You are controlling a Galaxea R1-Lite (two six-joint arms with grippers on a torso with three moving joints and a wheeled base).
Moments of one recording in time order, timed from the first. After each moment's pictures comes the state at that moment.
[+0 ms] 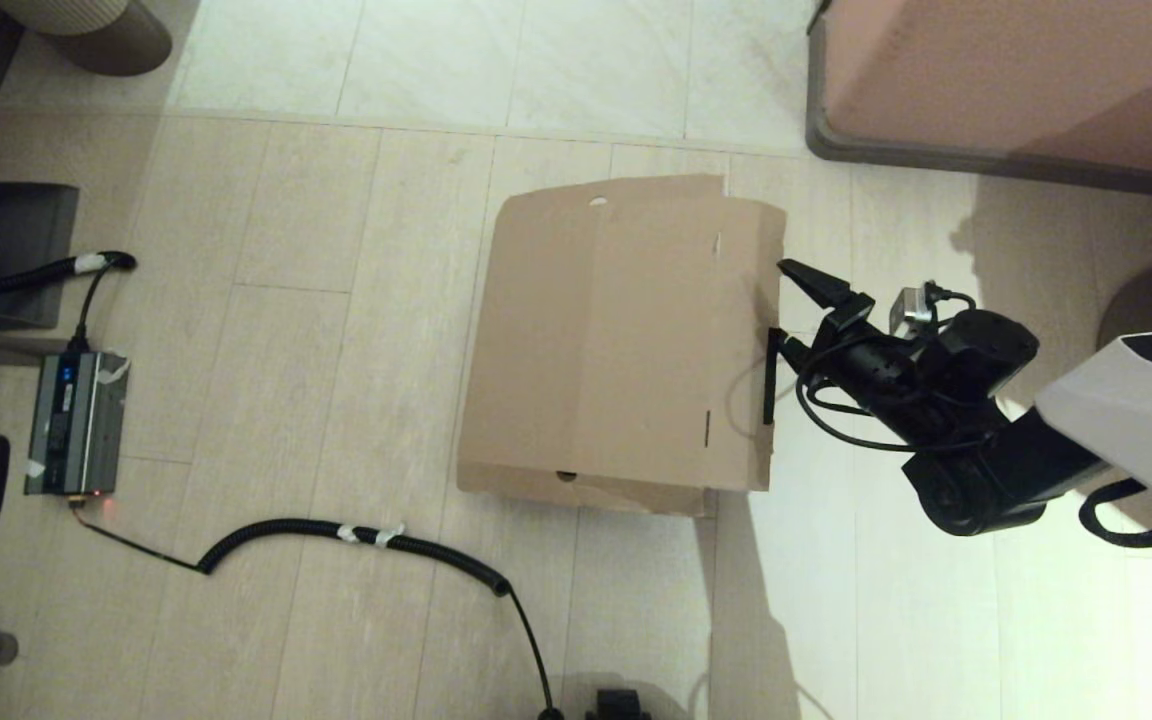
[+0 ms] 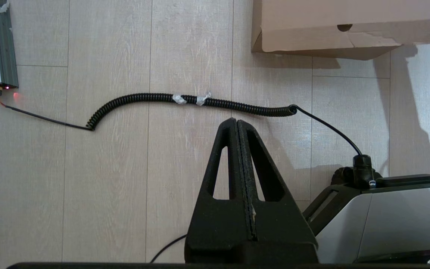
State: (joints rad) left arm 0.00 0.00 0.00 -0.02 0.00 0.01; right arm 0.16 2.23 -1.09 -1.52 0.39 1.35
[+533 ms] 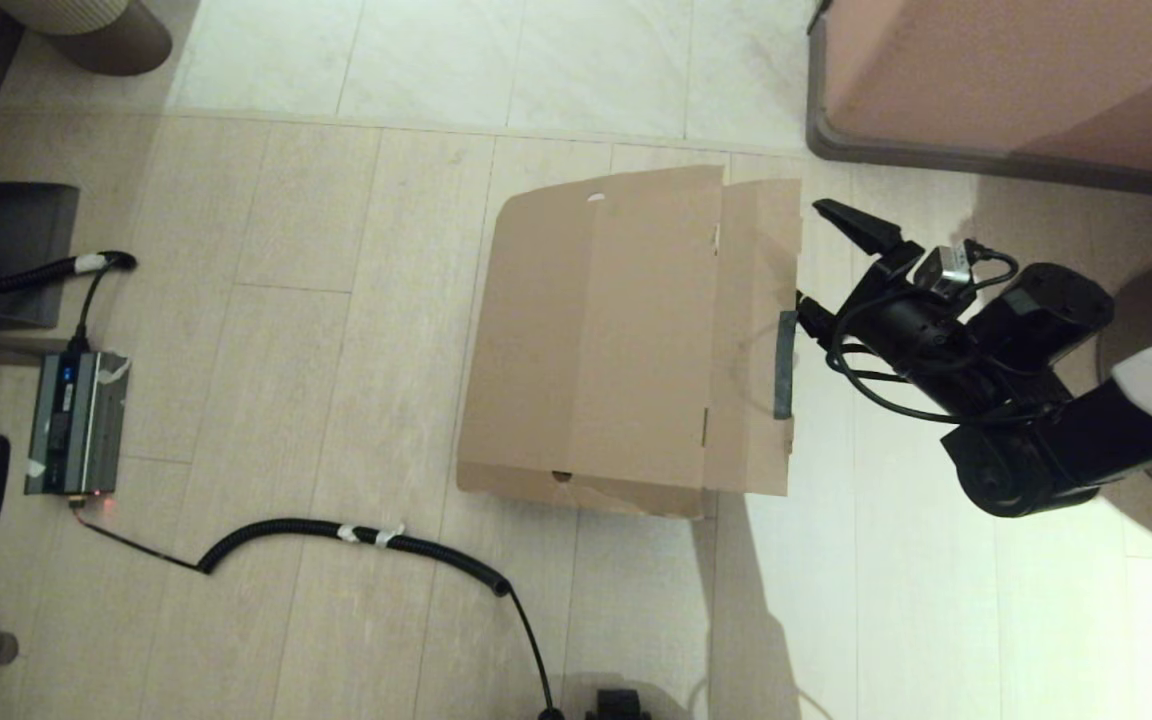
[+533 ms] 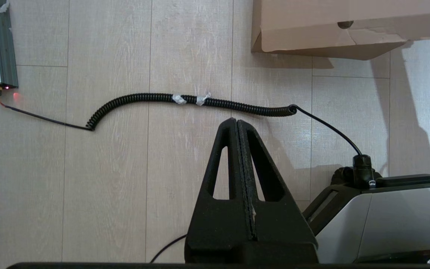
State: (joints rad) left arm 0.00 0.00 0.00 -0.02 -0.01 0.01; right arm 0.15 2.09 -1.07 -1.52 0.45 1.53
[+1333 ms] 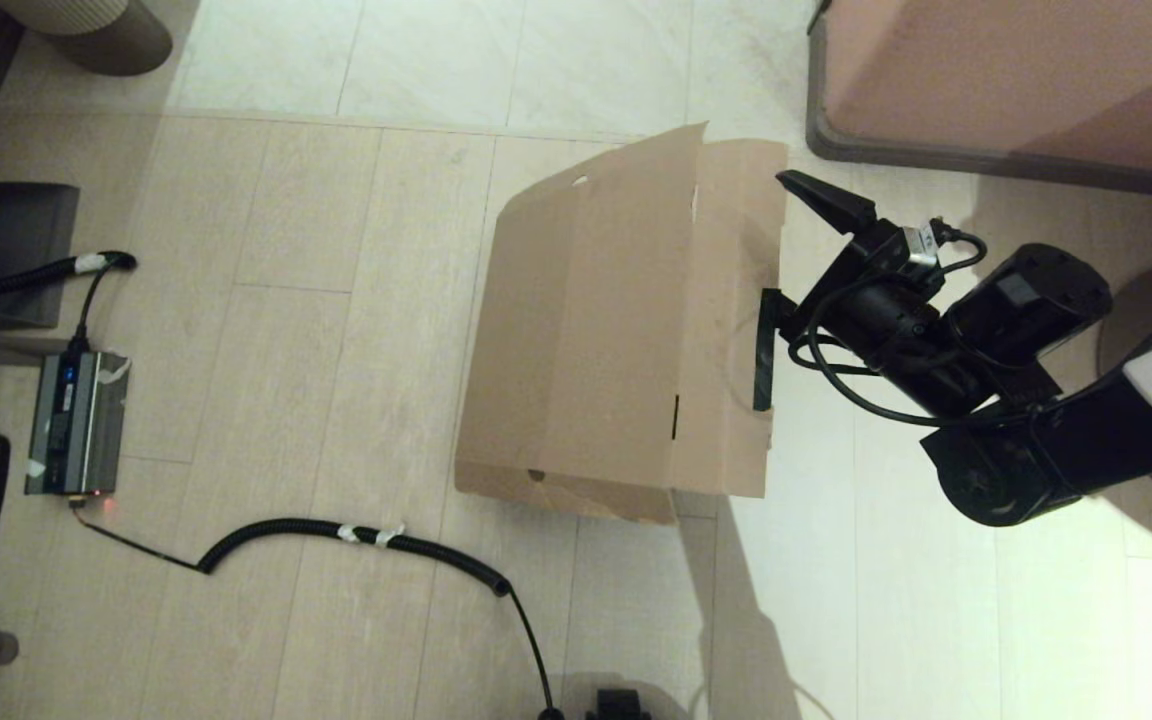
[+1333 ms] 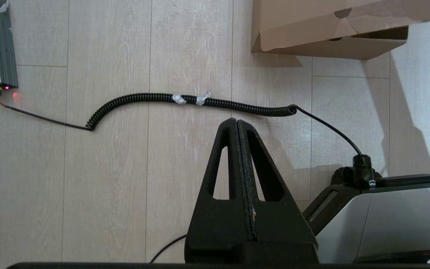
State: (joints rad) left arm 0.00 0.00 0.00 -0.02 0.00 0.01; right arm 0.29 2.02 -1.05 -1.52 0.44 1.56
